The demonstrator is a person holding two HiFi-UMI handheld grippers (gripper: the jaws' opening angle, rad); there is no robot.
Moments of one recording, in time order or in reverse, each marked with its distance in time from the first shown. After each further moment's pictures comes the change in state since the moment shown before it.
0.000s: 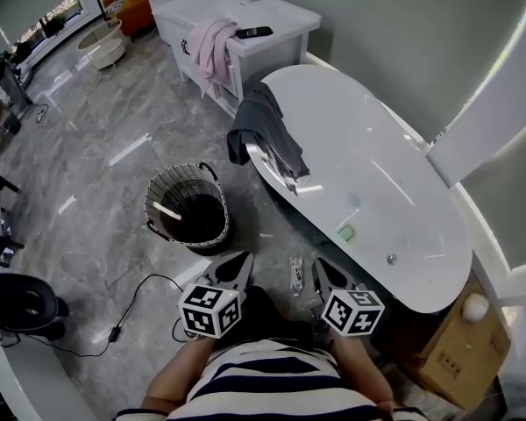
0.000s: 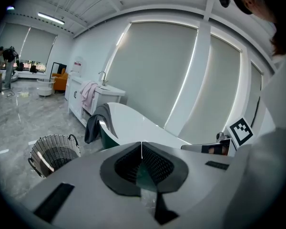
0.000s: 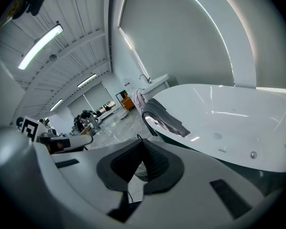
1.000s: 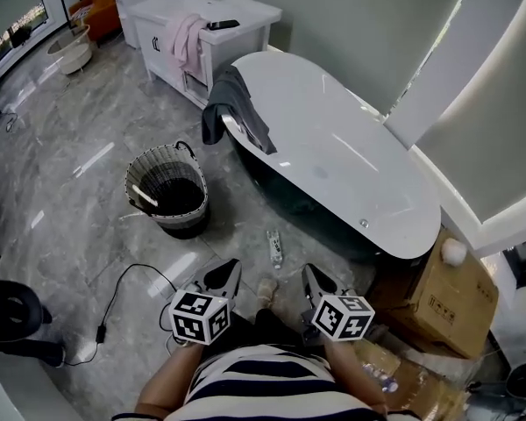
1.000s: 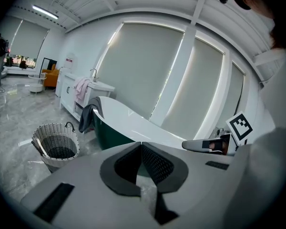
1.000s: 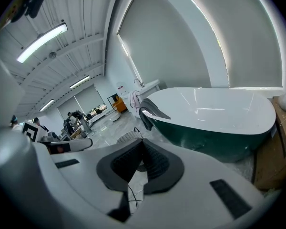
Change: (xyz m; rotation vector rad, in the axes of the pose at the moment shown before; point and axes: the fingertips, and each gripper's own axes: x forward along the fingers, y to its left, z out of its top) left arm -0.120 -0.050 -0.094 0.034 0.036 -0.128; right arm -0.130 0.046 -0.110 0.034 -0.066 -0.131
